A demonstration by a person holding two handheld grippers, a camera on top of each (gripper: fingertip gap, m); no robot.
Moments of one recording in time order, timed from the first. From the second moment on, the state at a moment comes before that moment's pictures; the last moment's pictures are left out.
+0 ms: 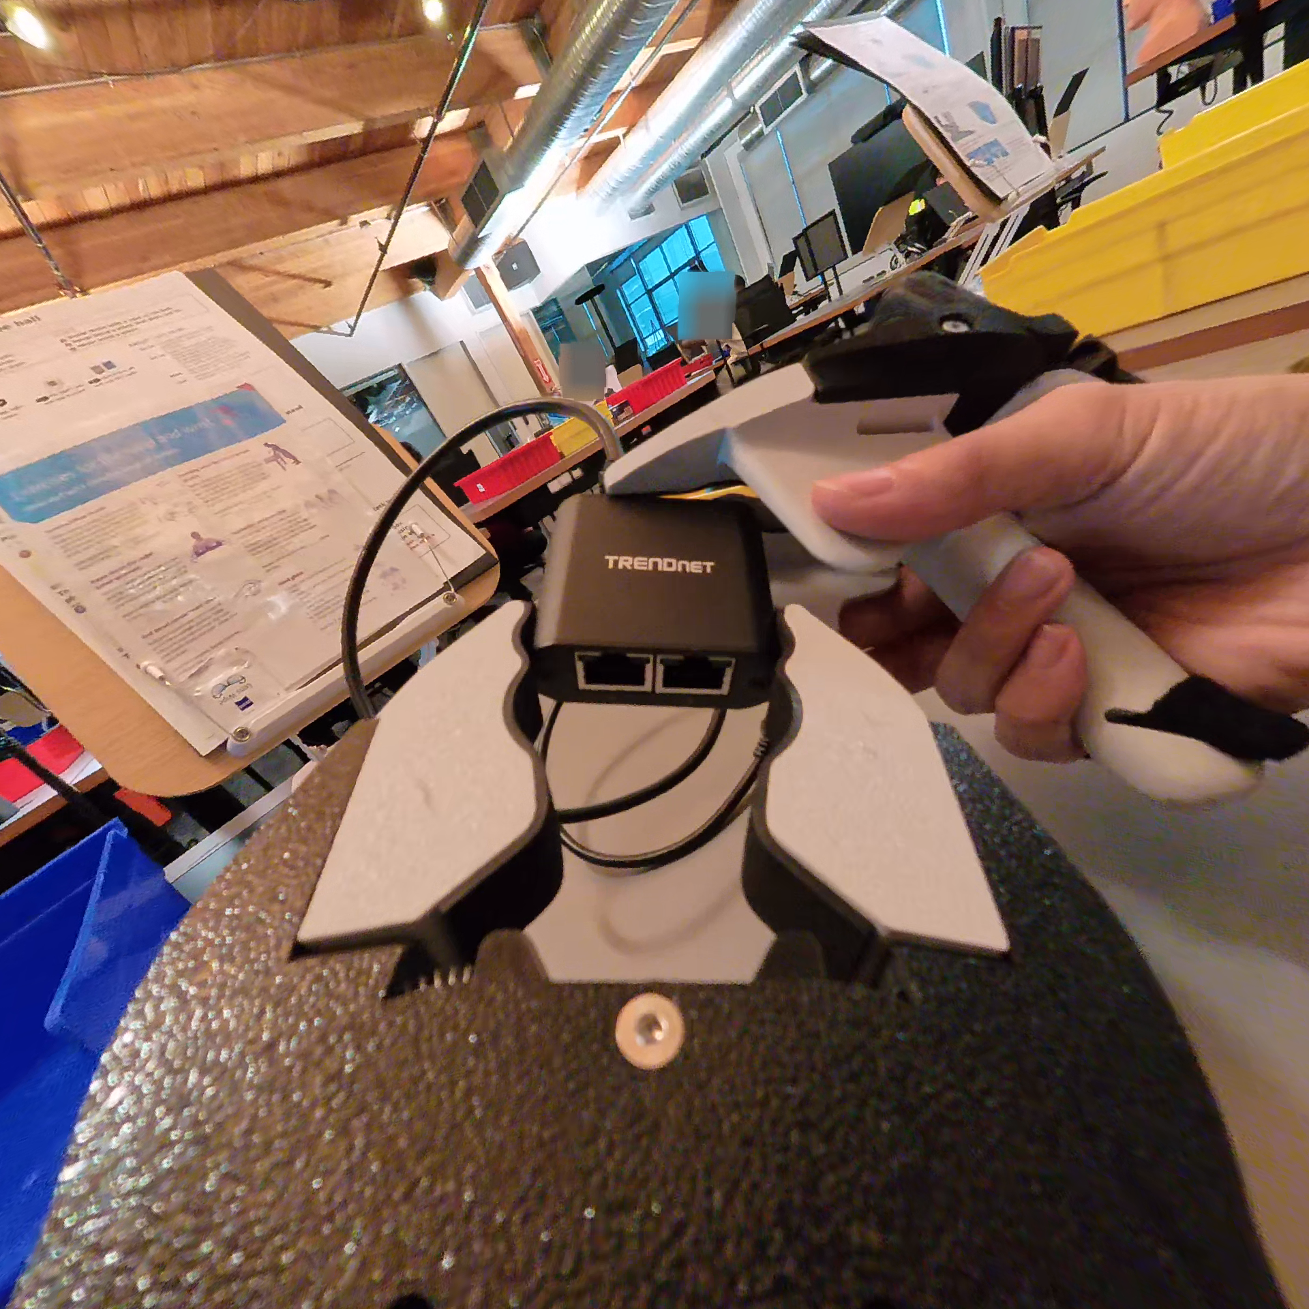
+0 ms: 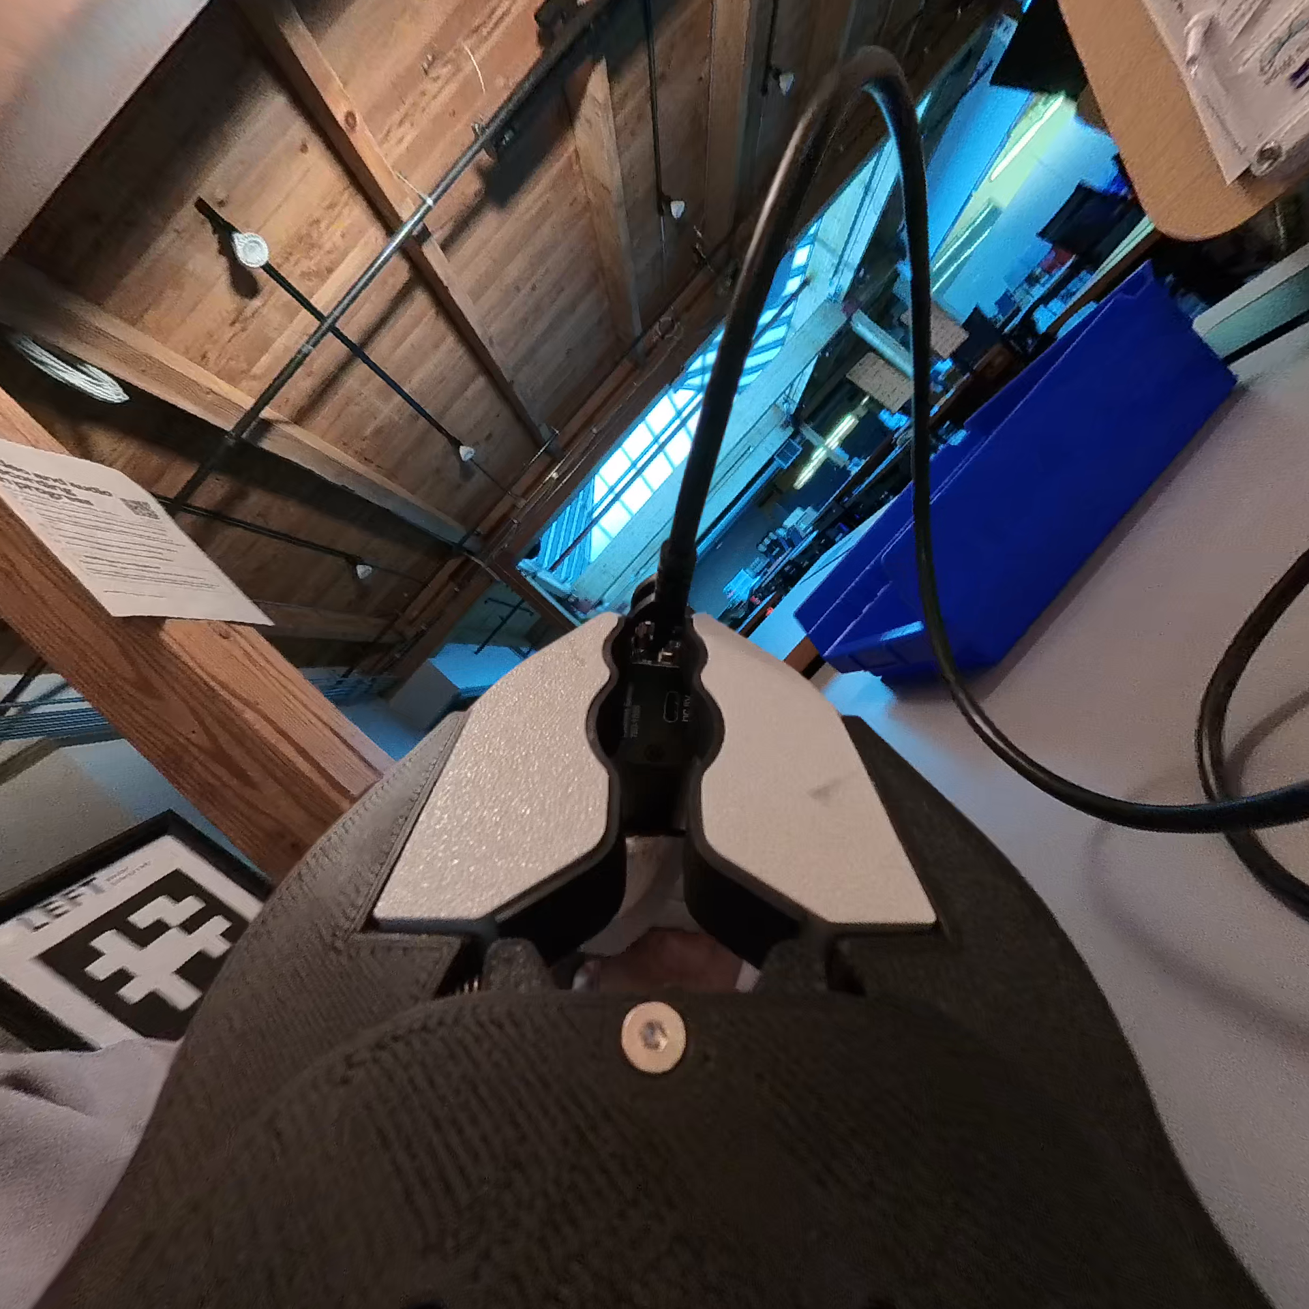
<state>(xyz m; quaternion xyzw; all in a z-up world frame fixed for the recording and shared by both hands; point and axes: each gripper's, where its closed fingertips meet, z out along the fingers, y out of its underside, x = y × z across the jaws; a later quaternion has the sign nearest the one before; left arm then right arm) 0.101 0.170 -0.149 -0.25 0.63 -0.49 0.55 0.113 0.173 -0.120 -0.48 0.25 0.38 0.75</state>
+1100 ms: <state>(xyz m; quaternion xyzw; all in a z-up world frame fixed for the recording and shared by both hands) 0.105 0.168 -0.154 -0.28 0.60 -0.50 0.56 0.116 0.172 -0.126 -0.49 0.25 0.33 0.77</state>
